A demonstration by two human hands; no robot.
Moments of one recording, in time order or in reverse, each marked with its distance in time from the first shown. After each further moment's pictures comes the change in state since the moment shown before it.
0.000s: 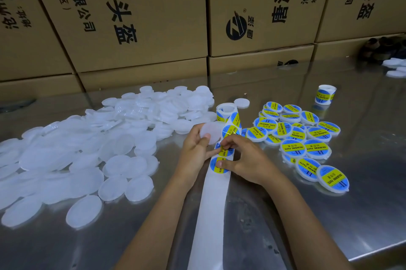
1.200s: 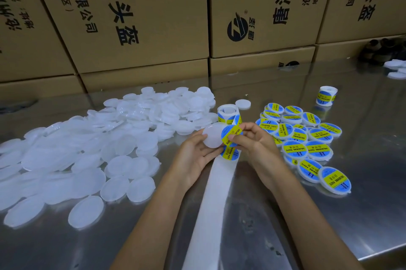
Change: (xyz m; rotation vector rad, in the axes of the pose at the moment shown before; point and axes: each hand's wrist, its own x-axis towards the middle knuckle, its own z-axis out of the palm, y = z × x) left_hand 0.002 0.011 -0.012 -0.457 -0.109 -0.301; right_hand 0.003 -0.022 -0.010 0.920 0.229 0.204
